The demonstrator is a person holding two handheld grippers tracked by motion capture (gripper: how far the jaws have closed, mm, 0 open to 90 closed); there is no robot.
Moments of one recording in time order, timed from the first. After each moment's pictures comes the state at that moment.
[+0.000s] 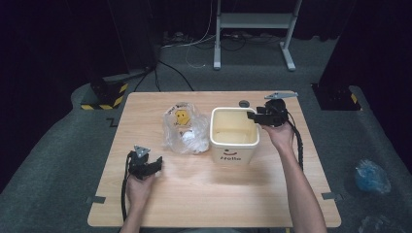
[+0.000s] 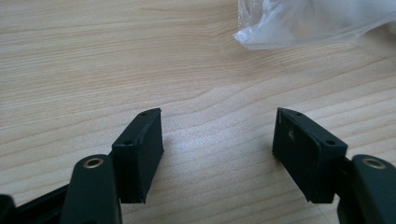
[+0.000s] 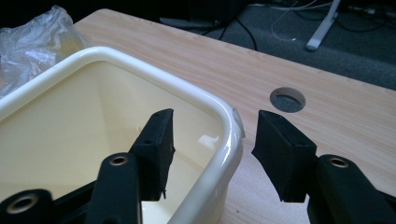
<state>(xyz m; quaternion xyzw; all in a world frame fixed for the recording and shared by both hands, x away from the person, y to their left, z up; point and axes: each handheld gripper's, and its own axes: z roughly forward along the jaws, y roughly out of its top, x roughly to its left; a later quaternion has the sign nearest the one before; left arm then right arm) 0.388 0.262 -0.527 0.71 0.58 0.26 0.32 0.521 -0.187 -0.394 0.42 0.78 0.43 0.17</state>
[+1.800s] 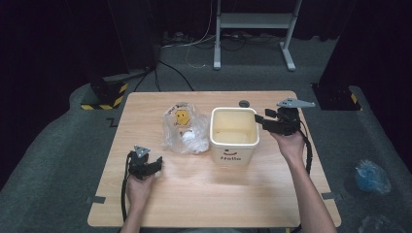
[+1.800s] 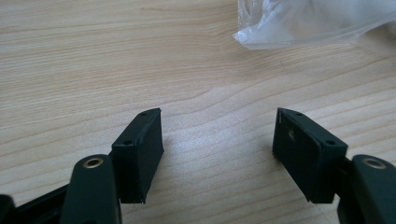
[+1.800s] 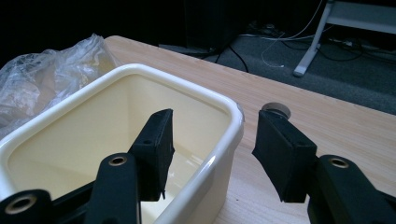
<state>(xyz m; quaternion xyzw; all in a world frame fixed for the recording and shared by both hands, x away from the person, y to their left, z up) 0.388 0.262 -0.527 0.71 0.58 0.26 0.32 0.471 -0.204 -0.372 0.41 0.76 0.47 0.20</state>
